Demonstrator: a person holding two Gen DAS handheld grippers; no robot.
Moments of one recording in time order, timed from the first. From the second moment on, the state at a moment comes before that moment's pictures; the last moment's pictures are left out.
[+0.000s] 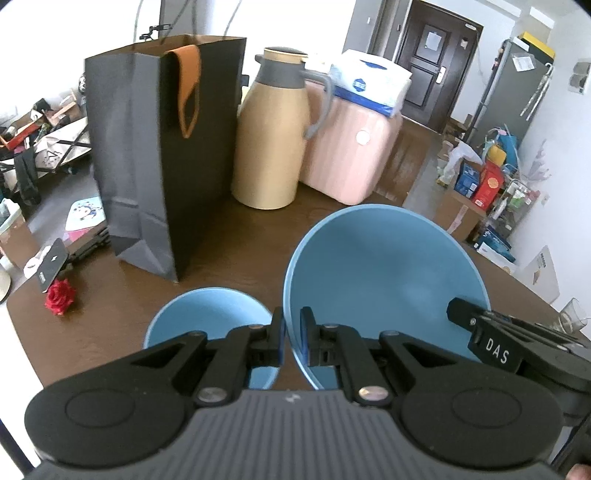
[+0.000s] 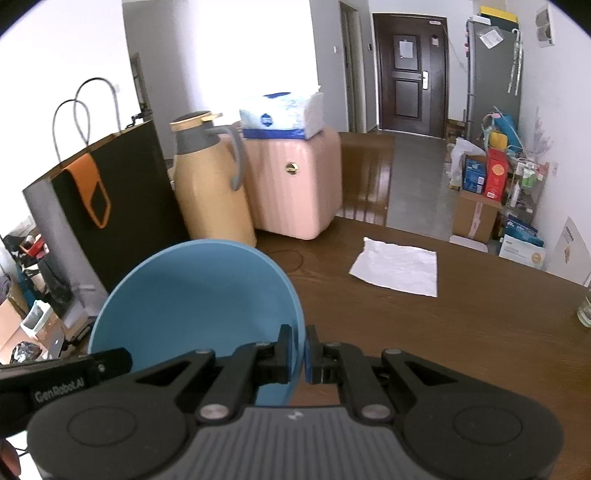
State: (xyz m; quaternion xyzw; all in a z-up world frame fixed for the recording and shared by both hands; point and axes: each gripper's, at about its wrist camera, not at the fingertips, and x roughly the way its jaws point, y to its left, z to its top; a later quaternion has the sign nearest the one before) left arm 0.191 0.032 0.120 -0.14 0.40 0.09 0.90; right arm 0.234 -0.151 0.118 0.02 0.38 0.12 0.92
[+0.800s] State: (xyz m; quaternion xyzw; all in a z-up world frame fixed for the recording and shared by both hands) left arm 0.163 0.118 0.099 -0.17 0.41 0.14 0.89; right arm 0.218 -0.058 0.093 -0.02 0.39 0.17 0.90
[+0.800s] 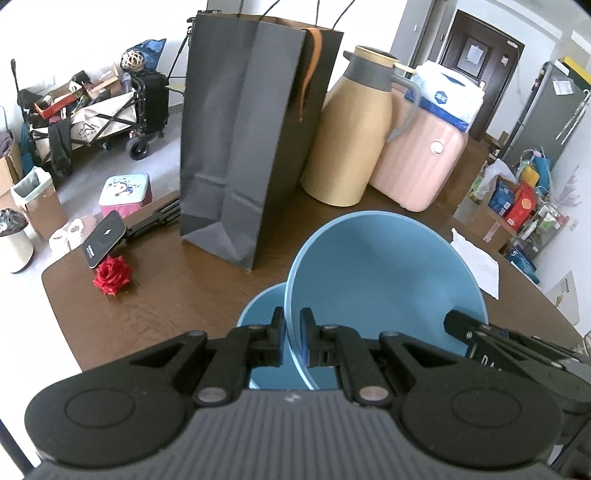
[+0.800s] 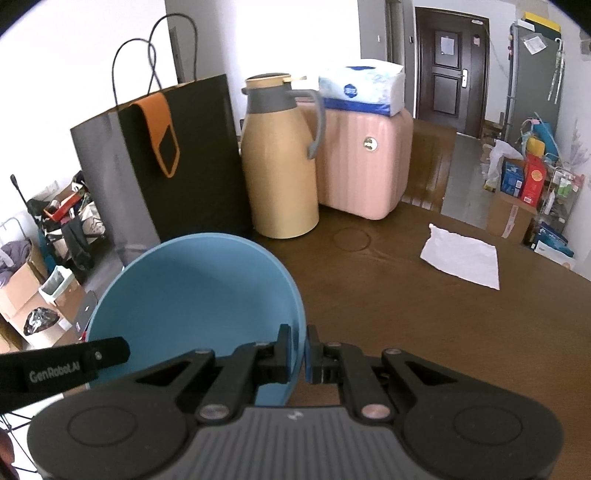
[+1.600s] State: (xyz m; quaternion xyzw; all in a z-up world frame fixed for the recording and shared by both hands) left arm 0.178 0.145 0.043 -0.17 0.43 0.13 0.88; right arm 0.230 -0.026 0.039 -0.04 0.42 0.16 0.89
